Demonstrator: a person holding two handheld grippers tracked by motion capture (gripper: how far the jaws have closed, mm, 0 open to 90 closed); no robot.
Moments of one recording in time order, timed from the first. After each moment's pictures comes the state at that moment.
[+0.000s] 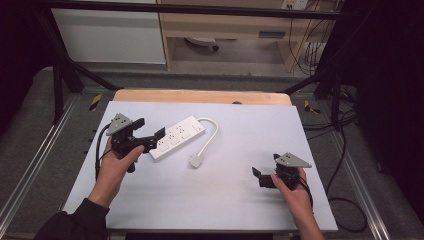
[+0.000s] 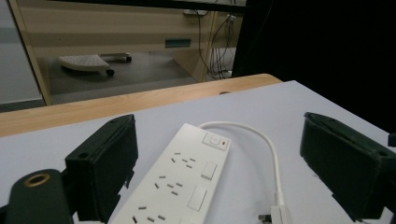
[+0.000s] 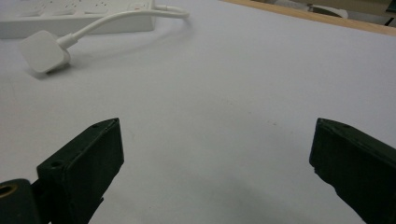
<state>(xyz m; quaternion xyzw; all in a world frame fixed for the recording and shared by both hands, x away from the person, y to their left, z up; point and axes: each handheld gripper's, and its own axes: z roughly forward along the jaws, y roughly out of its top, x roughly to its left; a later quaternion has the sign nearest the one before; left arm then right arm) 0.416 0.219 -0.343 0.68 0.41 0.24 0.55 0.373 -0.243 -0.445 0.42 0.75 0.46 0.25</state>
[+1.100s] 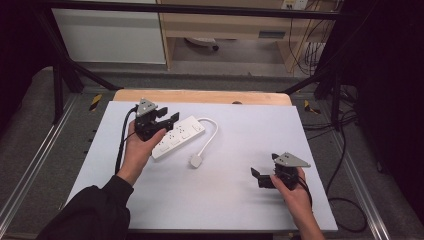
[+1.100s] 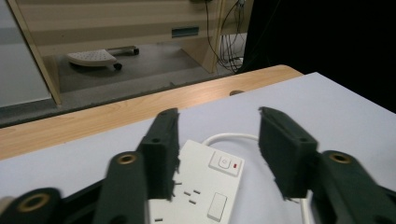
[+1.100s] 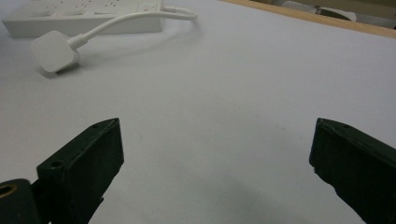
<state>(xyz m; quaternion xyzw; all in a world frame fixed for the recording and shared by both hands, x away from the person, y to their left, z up) 0.466 0.176 -0.343 0.71 0.41 0.25 0.51 0.373 -0.240 -0.444 0.41 0.75 0.46 0.24</state>
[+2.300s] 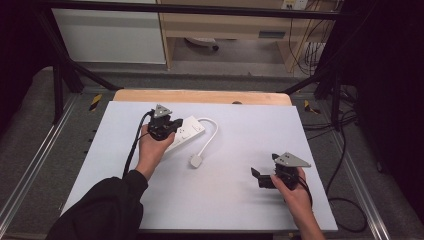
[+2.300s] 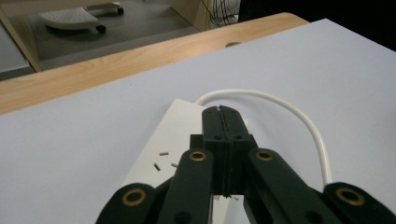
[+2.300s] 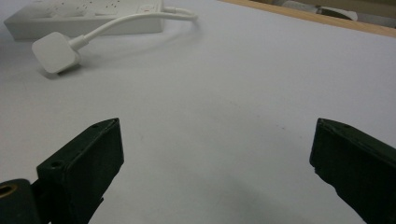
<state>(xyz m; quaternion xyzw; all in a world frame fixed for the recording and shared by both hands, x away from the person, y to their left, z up) 0.491 0.154 -0.387 0.76 0.42 0.21 0.45 0.373 -0.241 -0.443 0.41 0.75 0.46 0.24</state>
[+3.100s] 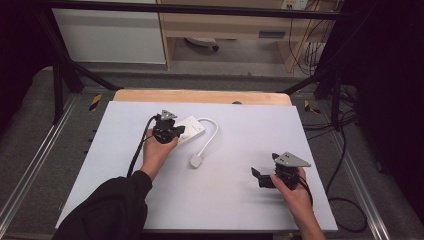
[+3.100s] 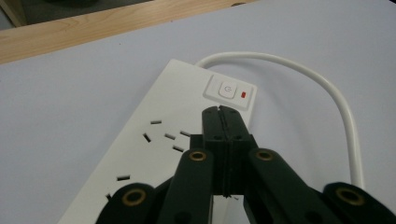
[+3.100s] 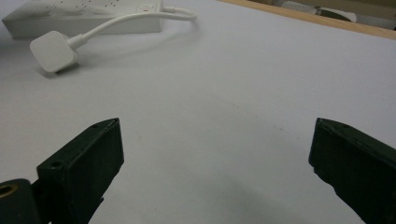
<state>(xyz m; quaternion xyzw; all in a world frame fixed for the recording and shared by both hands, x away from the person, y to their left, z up) 0.501 0.148 -0.411 0.78 0.44 0.18 0.41 0.374 -0.242 -0.443 0.41 0.75 0.46 0.24</state>
